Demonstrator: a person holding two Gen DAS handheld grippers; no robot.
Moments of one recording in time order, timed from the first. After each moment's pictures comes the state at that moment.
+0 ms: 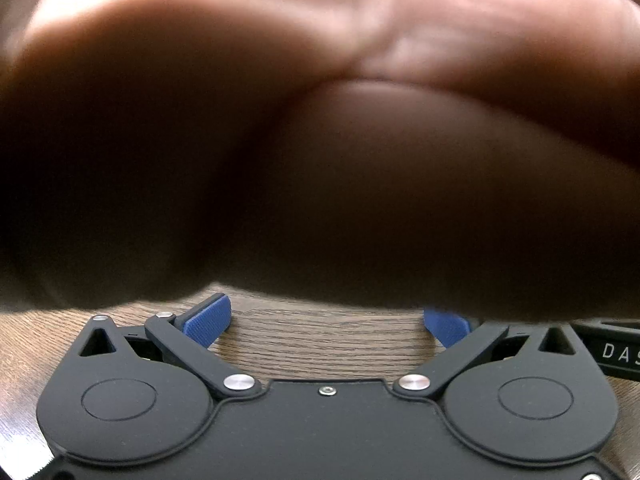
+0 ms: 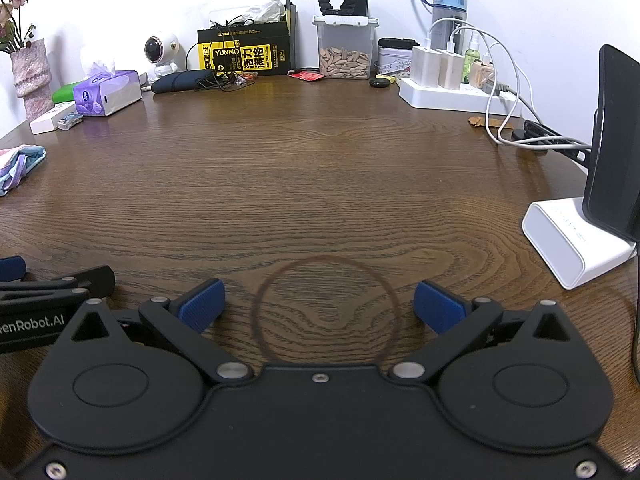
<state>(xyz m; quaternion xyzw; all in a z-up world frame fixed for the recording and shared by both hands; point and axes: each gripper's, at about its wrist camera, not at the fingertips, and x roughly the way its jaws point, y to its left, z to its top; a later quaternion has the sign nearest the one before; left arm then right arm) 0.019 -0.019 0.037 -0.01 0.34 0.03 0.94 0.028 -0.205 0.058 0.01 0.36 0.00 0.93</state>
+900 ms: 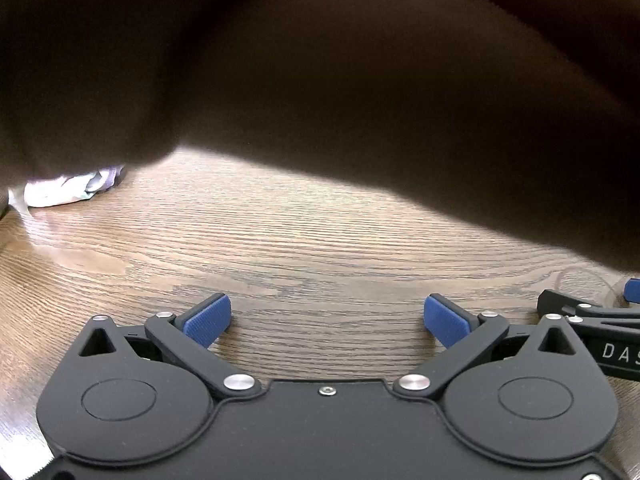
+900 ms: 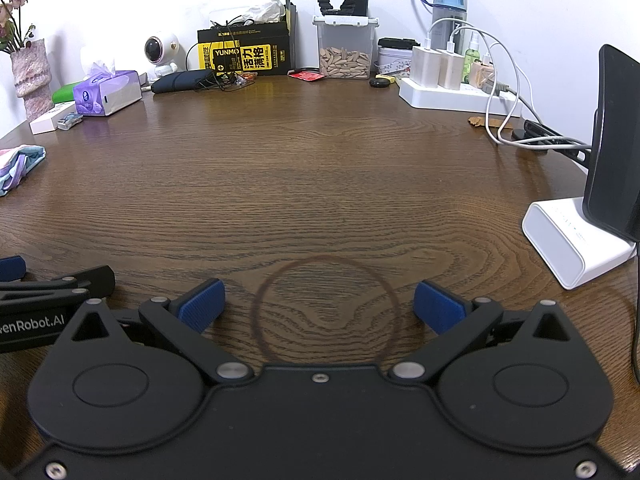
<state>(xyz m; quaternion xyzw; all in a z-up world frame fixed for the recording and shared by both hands) 0.019 -0.019 0.034 -0.01 0.34 0.03 0.94 0.028 -0.205 0.059 0.01 0.36 0.00 0.93</state>
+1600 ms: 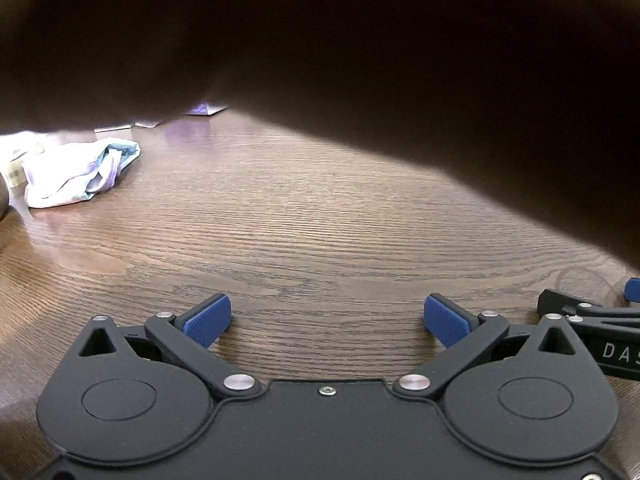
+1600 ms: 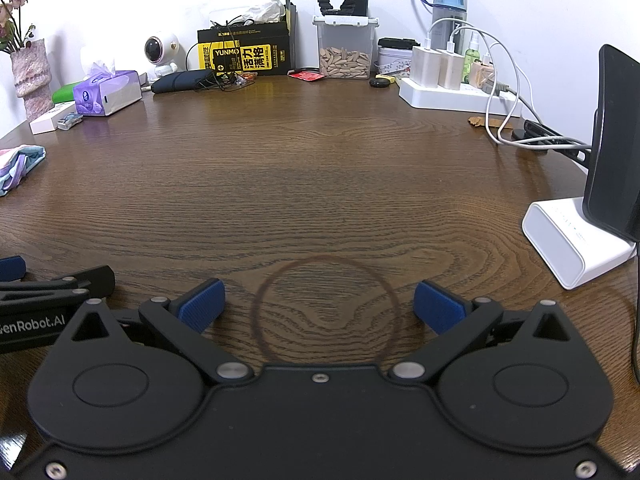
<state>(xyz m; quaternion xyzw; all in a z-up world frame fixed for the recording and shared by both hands) 0.019 -0.022 0.030 -0.01 0.34 0.03 0.94 0.028 -0.205 0.059 0.01 0.36 0.00 0.93</state>
